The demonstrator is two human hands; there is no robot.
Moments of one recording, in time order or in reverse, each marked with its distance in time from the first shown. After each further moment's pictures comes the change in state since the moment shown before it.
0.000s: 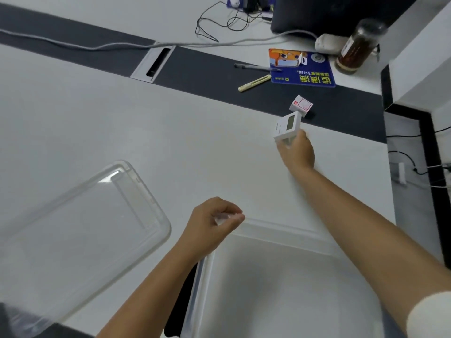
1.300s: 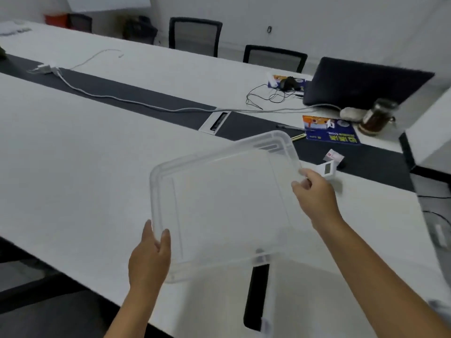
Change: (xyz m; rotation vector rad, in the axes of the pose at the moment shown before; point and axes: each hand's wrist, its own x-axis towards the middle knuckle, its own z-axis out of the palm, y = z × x) left_hand -0.114 -0.039 -0.158 0.387 0.668 -0.368; right_hand -0.182 -0.119 -0.038 0.276 -0.072 -0.206
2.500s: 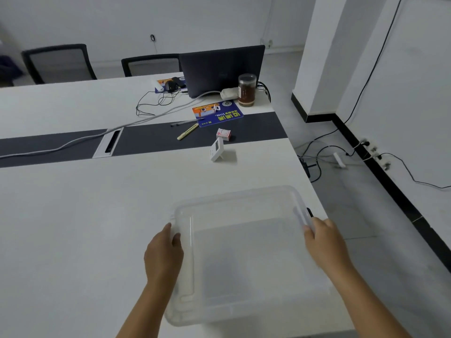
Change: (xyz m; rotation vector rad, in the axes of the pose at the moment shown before) left_hand -0.109 0.101 0.107 0.236 -0.294 0.368; right_hand -0.149 0.199 -0.143 -0.441 0.259 0.399
